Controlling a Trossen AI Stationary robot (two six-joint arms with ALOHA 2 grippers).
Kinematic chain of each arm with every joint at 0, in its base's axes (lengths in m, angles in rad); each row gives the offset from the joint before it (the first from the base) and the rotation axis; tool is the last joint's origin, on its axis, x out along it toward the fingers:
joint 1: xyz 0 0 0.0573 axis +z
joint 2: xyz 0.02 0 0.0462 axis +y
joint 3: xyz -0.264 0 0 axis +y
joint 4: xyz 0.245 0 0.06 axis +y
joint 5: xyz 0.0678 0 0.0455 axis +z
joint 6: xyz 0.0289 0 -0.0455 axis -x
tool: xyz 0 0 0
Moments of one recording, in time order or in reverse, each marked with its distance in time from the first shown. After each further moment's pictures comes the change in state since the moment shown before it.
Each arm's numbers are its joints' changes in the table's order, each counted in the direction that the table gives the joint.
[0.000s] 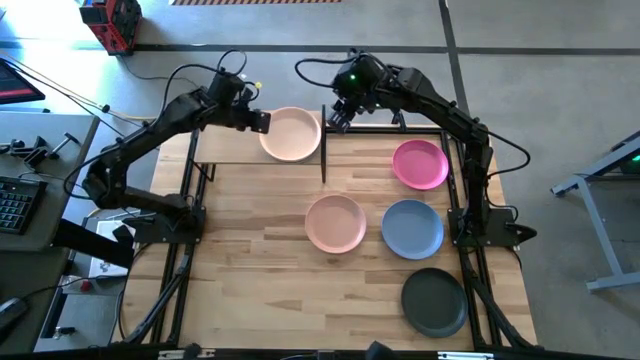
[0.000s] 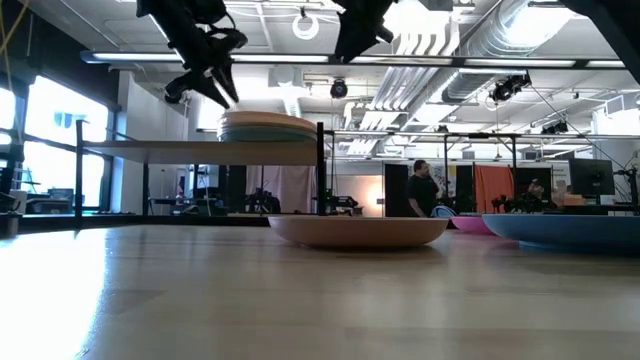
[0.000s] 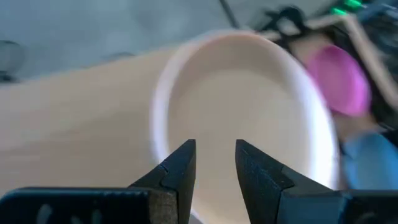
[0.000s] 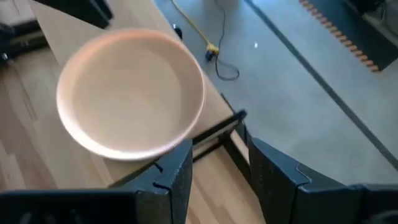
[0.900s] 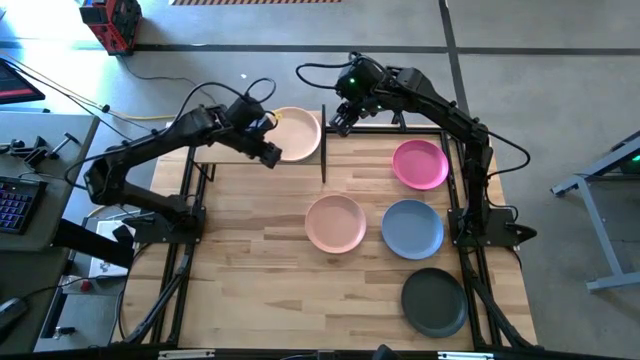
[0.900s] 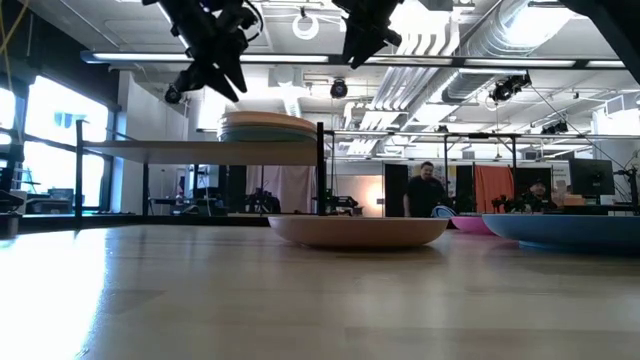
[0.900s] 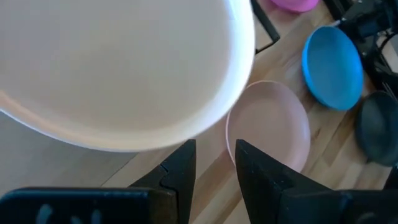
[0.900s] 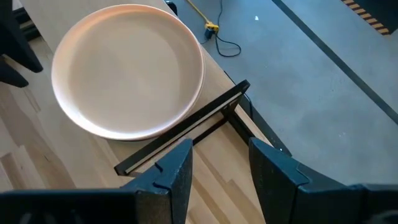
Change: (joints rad) left arm -0.244 0.018 0.001 0.115 -0.076 -0.001; right arm 0.000 0.000 0.000 0.084 0.003 -0.107
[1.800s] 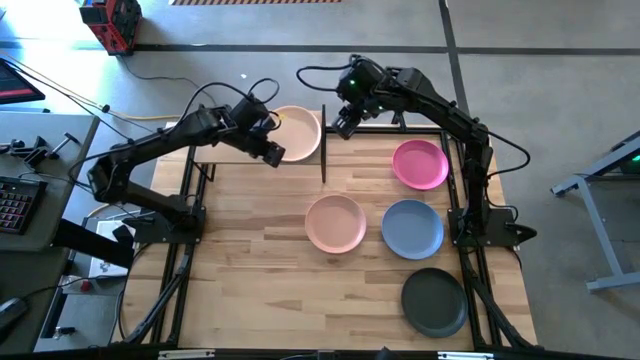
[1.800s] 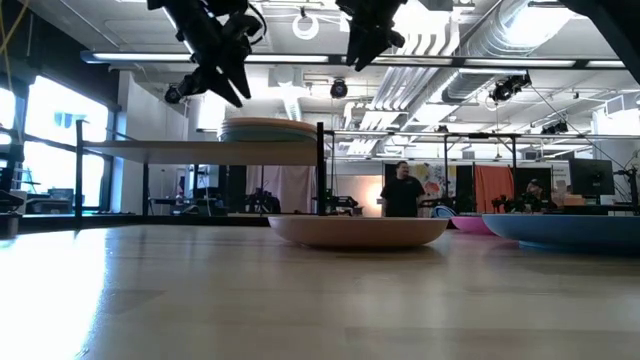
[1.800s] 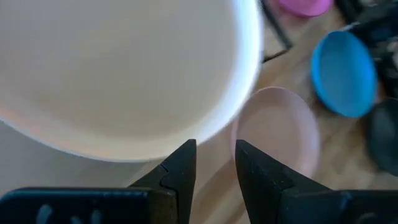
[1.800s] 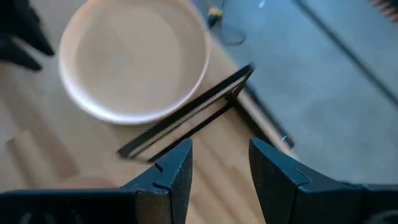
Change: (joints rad) left arm 0.002 0.024 0.000 -0.026 0.020 0.008; right arm 0.000 0.000 0.000 0.058 0.029 -0.011
